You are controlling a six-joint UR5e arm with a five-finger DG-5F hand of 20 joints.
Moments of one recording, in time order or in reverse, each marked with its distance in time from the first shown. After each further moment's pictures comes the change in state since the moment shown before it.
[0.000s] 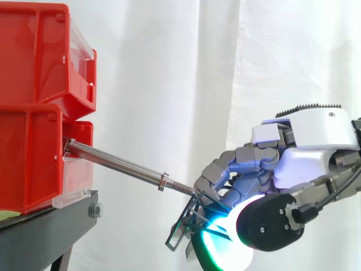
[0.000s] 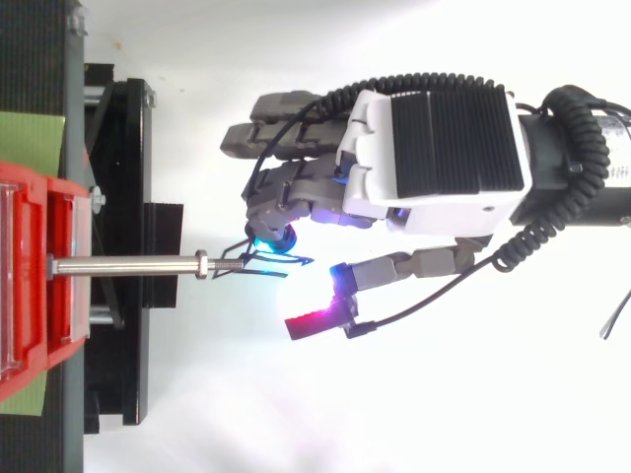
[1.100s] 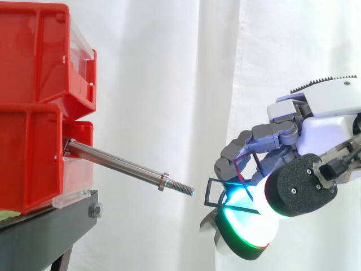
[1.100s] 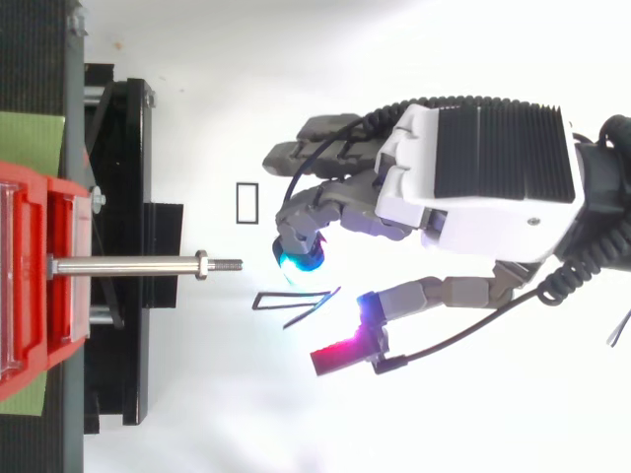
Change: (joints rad) arm 0.078 0.070 0.000 -0.173 0.219 0.233
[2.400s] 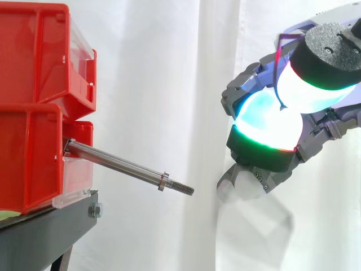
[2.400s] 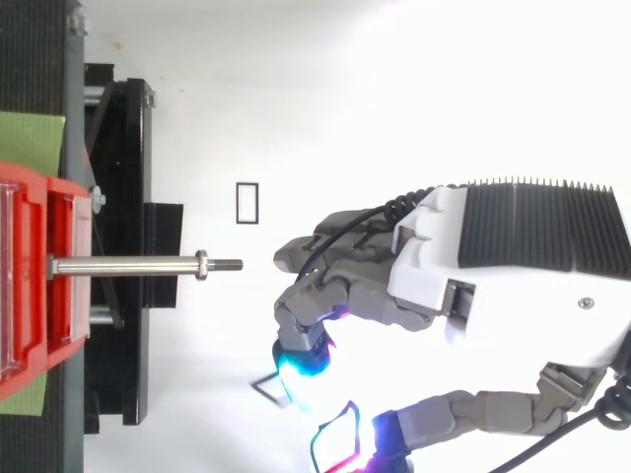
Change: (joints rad) arm 0.089 0.005 0.214 -0.360 0.123 0.335
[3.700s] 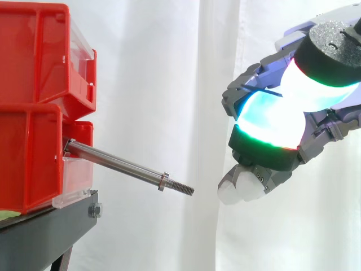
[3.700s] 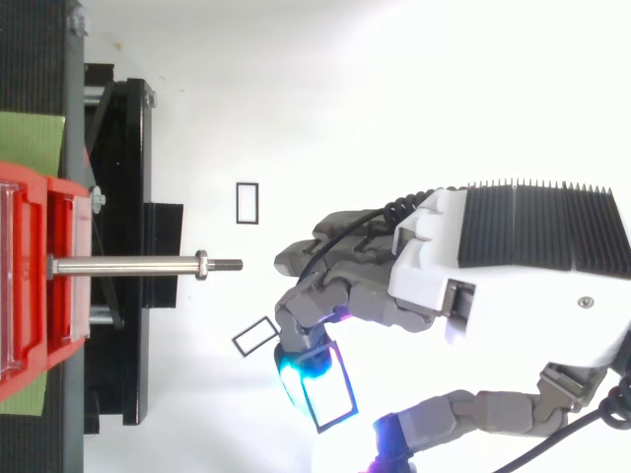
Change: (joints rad) arm 0.000 0.000 0.000 -0.004 -0.004 0.015
